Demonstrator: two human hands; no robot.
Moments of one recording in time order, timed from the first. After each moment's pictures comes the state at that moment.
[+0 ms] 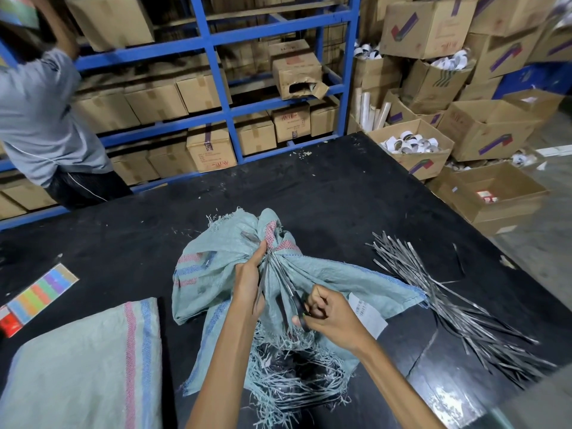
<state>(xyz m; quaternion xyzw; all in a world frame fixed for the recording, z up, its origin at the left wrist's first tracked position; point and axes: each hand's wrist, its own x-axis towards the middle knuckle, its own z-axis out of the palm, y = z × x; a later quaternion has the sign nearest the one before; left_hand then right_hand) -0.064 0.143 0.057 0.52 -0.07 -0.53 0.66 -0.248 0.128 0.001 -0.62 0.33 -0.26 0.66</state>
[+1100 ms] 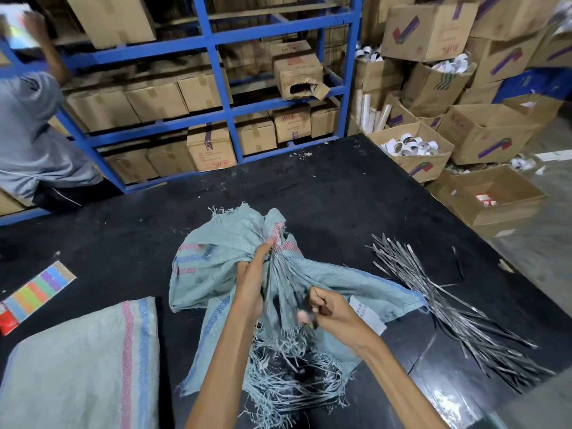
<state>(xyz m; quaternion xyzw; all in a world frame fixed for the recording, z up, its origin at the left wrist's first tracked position) -0.066 0.145 0.065 0.64 -0.06 -0.49 0.59 -0.252 0.127 0.013 -0.59 0.28 -0.24 0.72</state>
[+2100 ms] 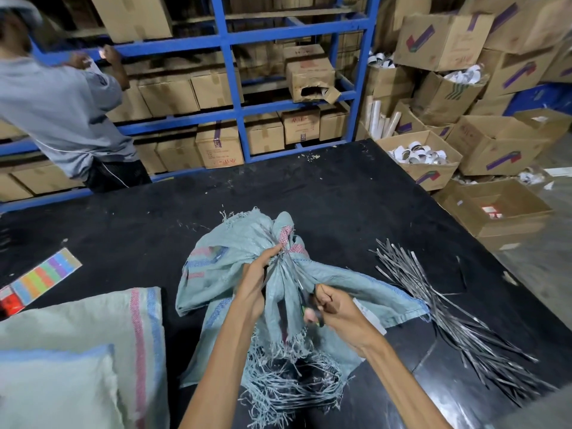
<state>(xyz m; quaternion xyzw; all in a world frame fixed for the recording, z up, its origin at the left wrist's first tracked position) -0.061 0.154 0.062 0.55 -0.09 -0.57 0.60 -0.255 0.124 0.020 -0.57 0.30 -0.22 0.73</state>
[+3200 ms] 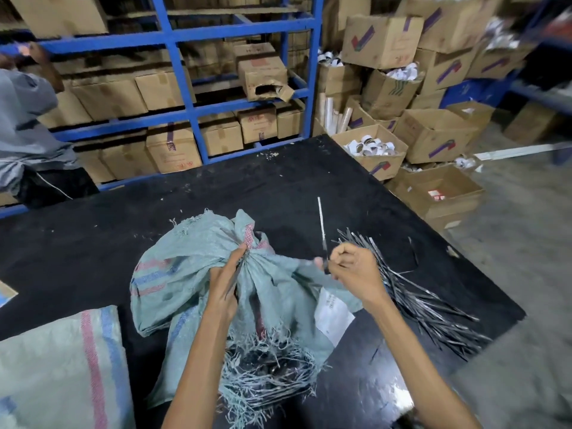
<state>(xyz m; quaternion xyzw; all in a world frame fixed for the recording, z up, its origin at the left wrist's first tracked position) -0.075 0.151 0.054 0.58 -0.13 -0.49 0.64 -0.313 0.077 0.068 -0.58 0.49 -0.36 0.54</state>
